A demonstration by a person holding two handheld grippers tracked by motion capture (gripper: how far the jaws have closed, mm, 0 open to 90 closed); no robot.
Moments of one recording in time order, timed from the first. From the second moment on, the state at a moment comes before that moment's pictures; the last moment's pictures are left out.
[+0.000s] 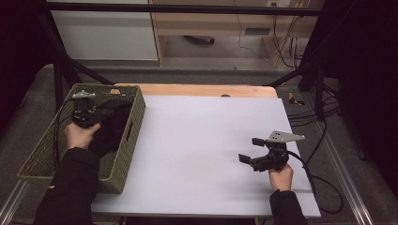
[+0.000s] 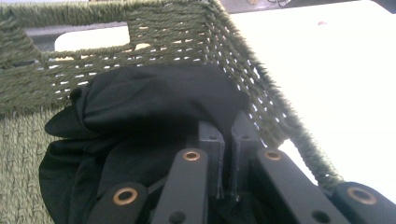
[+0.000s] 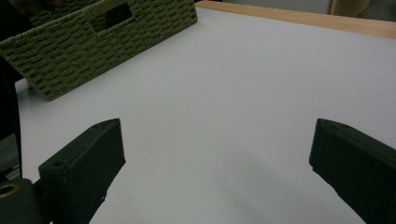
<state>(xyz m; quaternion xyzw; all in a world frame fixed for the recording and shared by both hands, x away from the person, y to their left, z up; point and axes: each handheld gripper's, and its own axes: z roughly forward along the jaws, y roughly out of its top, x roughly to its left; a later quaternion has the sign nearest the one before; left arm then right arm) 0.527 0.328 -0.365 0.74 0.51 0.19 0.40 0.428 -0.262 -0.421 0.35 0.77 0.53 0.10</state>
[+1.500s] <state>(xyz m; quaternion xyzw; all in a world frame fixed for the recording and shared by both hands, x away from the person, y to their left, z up) 0.490 0.352 -0.306 0.74 0.46 0.20 0.44 0.429 -0.262 -0.421 0.35 0.77 0.53 0.10</state>
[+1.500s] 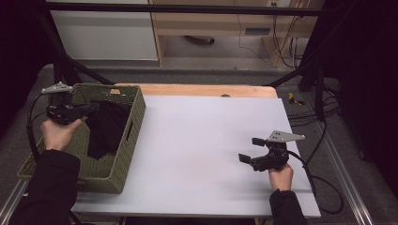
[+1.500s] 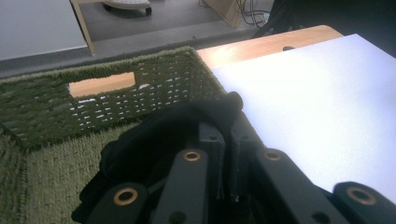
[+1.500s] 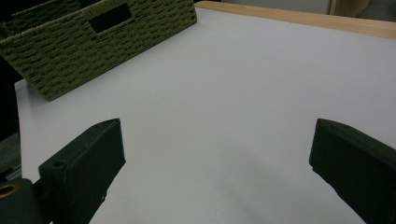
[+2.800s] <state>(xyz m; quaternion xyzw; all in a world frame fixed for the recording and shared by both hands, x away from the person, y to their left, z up) 0.456 0.354 -0.245 0.75 0.41 0.23 0.47 0.428 -0.262 -0.421 0.35 0.77 0.53 0.10</state>
